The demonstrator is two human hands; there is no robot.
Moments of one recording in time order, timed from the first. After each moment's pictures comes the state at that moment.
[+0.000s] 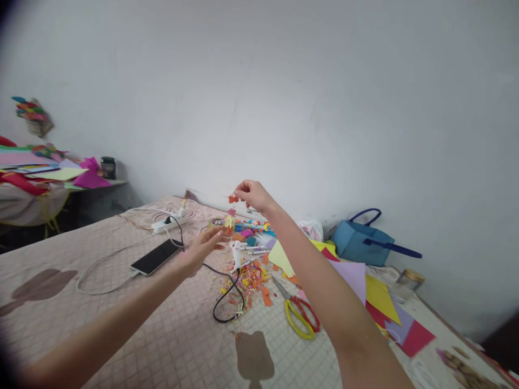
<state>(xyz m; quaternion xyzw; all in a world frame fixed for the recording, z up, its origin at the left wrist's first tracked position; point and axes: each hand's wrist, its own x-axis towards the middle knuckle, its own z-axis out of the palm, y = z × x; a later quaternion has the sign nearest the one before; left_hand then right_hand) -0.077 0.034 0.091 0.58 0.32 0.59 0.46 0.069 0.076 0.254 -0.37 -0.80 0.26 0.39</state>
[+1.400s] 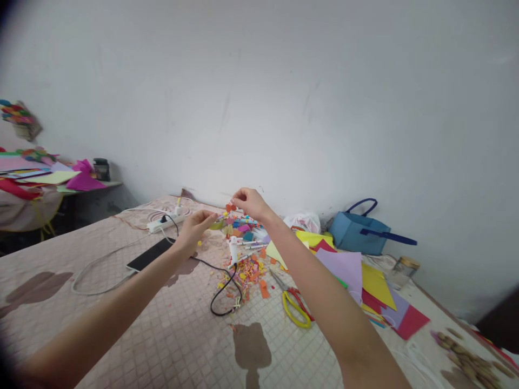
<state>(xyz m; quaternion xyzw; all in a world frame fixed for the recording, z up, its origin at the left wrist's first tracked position) -0.075 0.037 0.129 0.56 0.41 0.65 0.31 0.088 0.060 0.226 -0.39 -0.79 0.26 0.39</state>
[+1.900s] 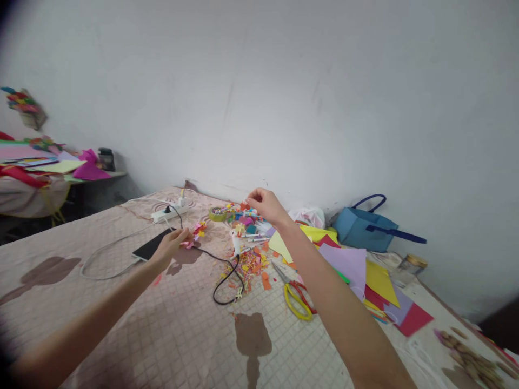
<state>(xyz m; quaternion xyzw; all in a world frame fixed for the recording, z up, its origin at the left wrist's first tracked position) -0.145 0.041 0.031 0.49 0.52 0.61 0.34 0.116 0.052 0.207 -0.42 -0.78 0.22 0.41</state>
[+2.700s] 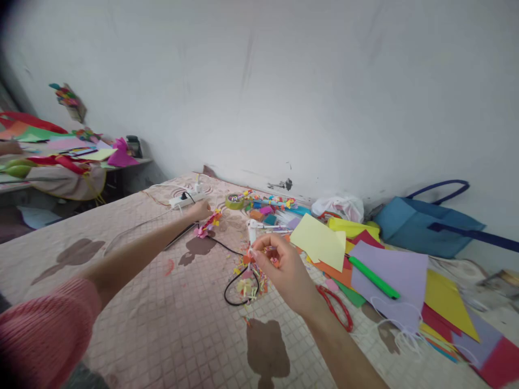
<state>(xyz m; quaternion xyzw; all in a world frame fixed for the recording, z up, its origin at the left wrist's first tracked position) -0.174 0.181 0.027 0.63 0.73 0.20 0.17 0.132 -0.015 0.118 -0.37 -0.75 0.36 0.40</state>
